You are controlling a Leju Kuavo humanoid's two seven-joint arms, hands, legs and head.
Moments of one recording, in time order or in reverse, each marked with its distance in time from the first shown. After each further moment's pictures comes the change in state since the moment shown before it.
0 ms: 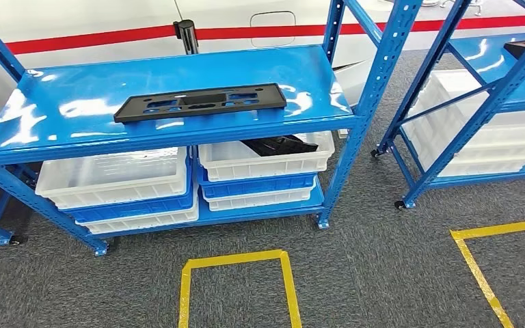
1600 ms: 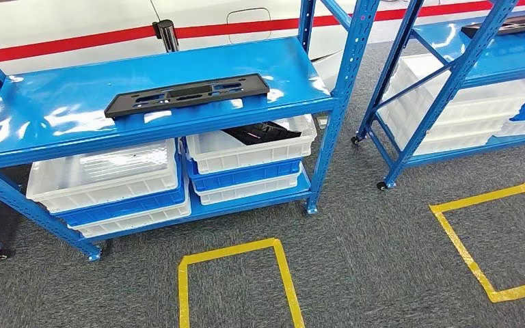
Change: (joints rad) left arm 0.016 0.000 0.000 0.000 0.019 -0.012 -0.029; right arm 0.018 0.002 -0.041 0.003 -0.052 -0.053 -0.003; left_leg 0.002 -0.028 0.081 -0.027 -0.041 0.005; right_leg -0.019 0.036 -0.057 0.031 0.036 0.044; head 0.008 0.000
